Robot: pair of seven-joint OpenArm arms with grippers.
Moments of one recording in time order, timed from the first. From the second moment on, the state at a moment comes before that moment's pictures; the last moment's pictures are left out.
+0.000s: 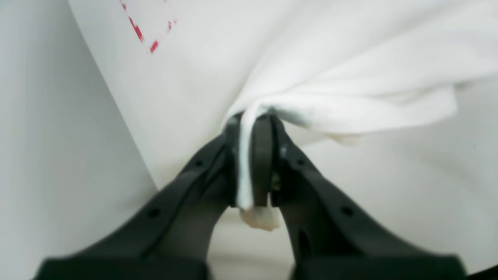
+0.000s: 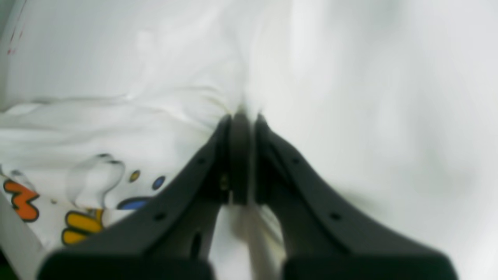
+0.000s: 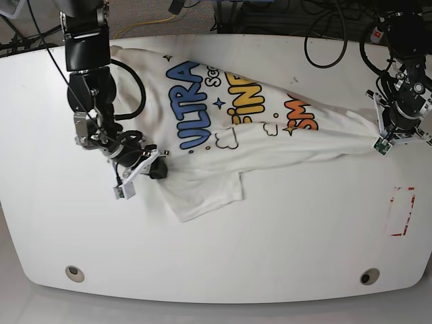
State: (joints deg) left arm 9.9 -24.4 -20.2 111.8 3.1 -43.2 56.3; right arm 10.2 19.1 -4.5 77.5 43.5 14.7 -42.9
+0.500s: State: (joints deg) left arm -11.3 -24.5 -9.3 112.1 2.9 -43.4 56.7; right arm 29.6 28.4 -4.0 79.6 43.4 19.2 -45.0
